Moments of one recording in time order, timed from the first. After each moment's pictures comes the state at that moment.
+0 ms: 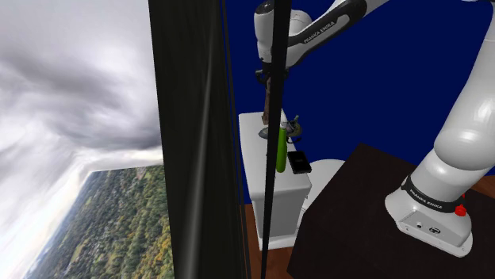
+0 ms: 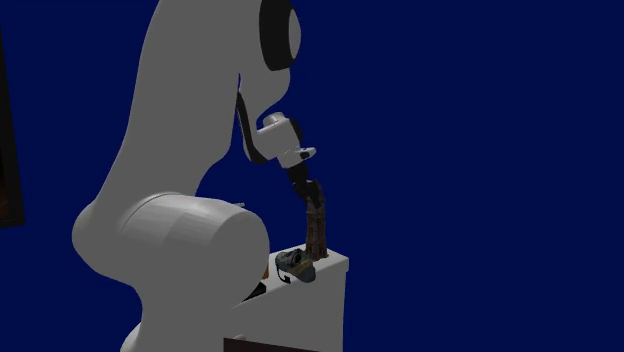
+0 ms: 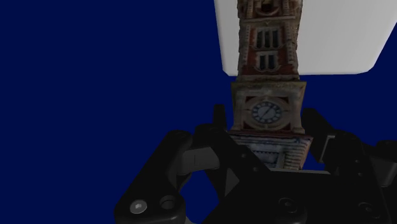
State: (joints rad) arm -0.26 0.23 0.30 -1.94 -0.60 2.22 1.24
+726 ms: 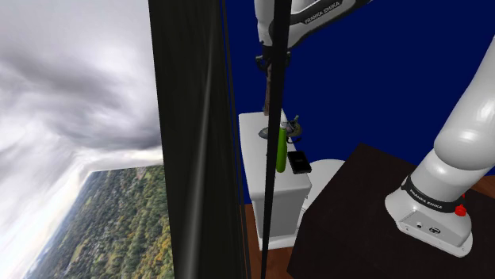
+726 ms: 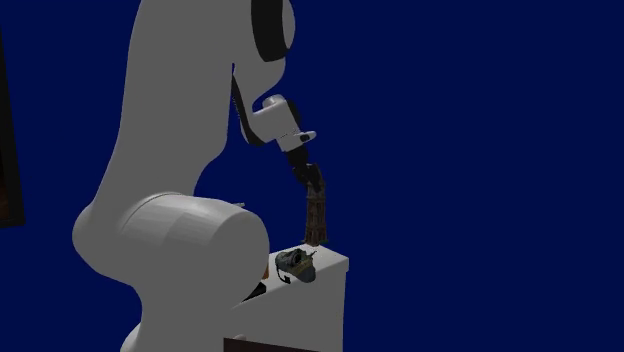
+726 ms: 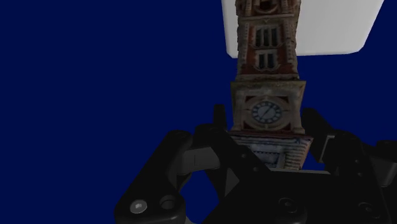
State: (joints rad) arm -0.26 0.17 0.32 -1.88 -0.54 2.12 1.16
